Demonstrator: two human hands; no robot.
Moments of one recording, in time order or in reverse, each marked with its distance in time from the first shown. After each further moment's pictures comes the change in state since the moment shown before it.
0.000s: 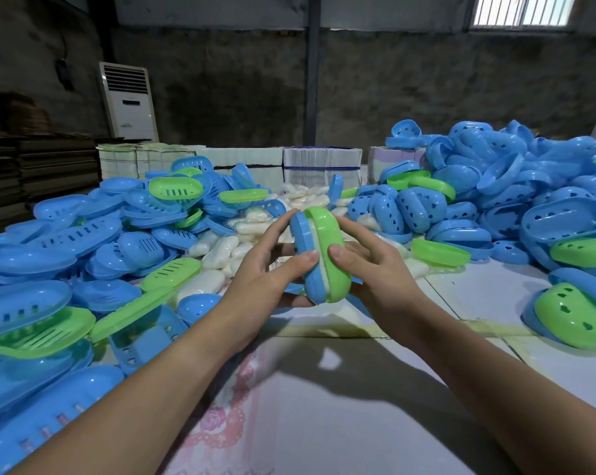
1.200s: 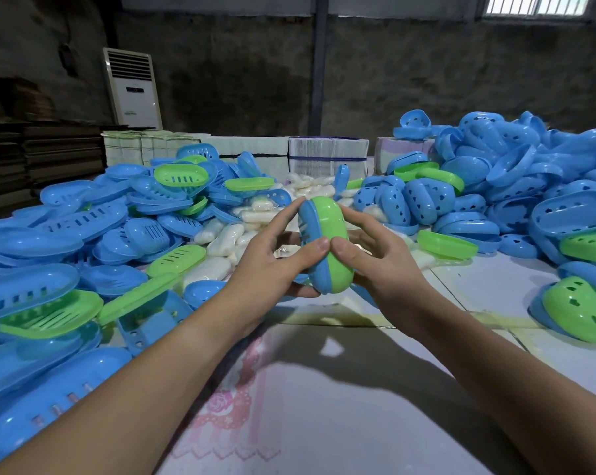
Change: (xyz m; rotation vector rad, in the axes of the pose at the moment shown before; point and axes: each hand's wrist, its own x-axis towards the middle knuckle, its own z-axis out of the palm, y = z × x) left_hand -0.001 0.002 -0.001 0.019 0.007 0.006; right_hand 0.000 0.005 0.000 -0.136 0.046 -0.032
